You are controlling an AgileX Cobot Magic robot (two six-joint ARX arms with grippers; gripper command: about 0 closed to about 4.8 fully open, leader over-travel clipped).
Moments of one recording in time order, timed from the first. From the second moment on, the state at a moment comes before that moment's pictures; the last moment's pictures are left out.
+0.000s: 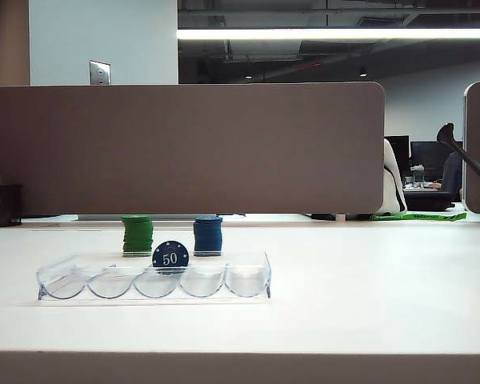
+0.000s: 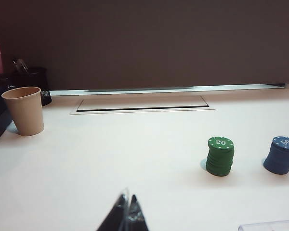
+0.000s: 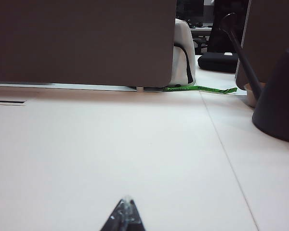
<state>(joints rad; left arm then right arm) 0.03 0.00 0.00 0.07 0.09 0.05 0.01 0.00 0.01 0.04 -0.05 0.00</state>
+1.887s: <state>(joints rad) -0.04 0.71 0.48 -0.05 0.43 0.15 0.22 1.00 0.94 -0.31 -0.31 -0.14</state>
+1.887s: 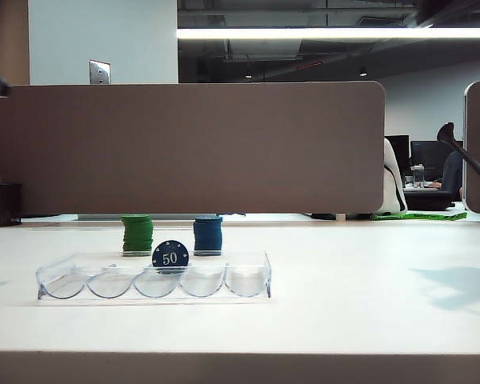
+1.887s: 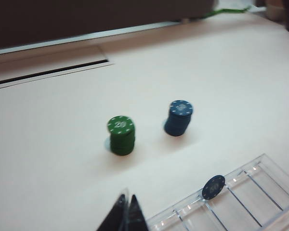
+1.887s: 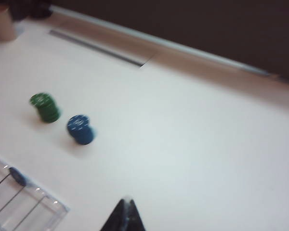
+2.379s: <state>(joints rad) -0.08 0.89 0.53 -0.02 0.45 0.20 0.35 1.53 1.18 -0.05 -0.49 -0.17</state>
